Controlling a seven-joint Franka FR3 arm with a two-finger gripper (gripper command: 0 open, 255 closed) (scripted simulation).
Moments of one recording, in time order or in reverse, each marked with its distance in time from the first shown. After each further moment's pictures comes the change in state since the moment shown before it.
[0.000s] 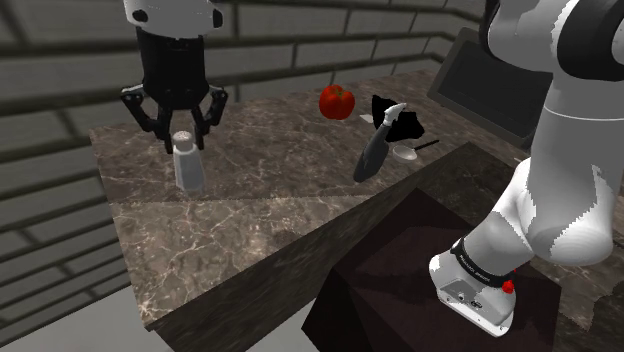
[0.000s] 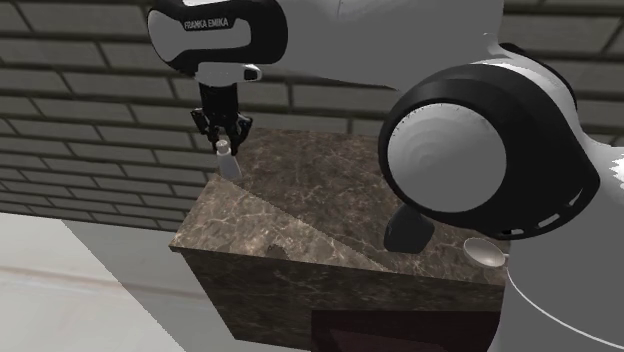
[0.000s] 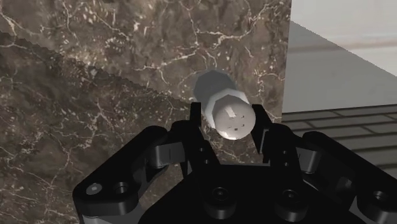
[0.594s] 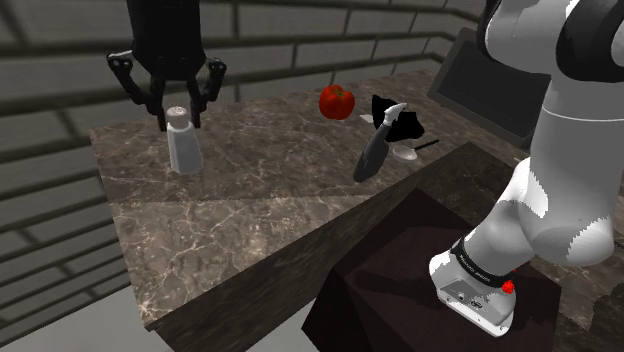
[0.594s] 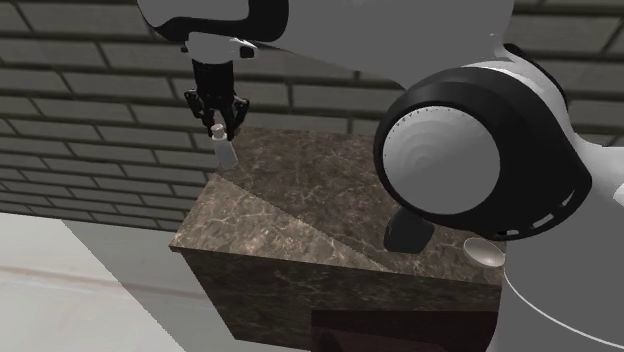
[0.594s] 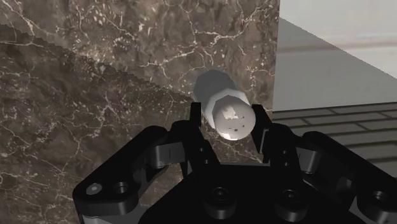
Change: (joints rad) arm 0.017 0.011 0.003 0.130 -0.005 -0.118 0.009
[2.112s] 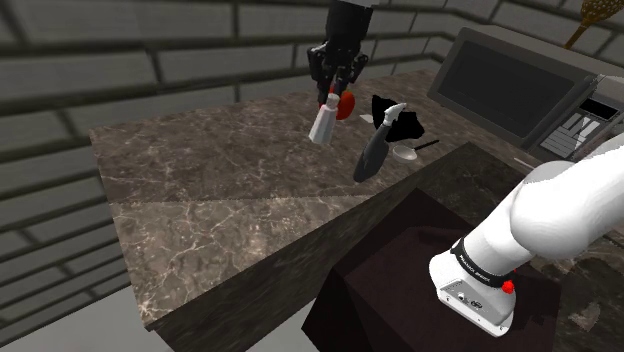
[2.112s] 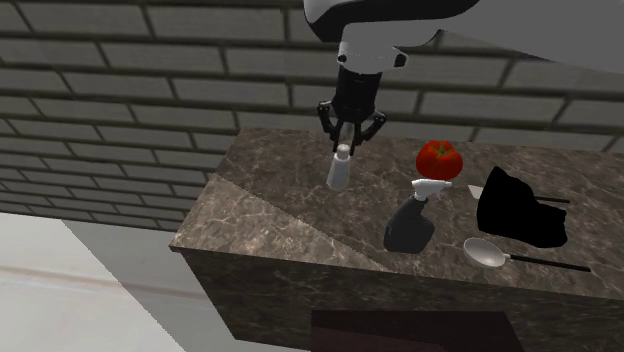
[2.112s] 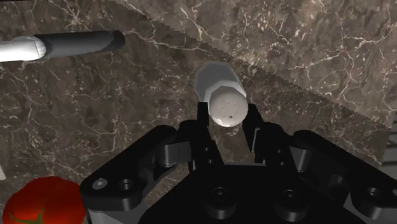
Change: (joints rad) arm -0.341 -0.696 -0.203 -0.800 0.271 0.087 -0.555
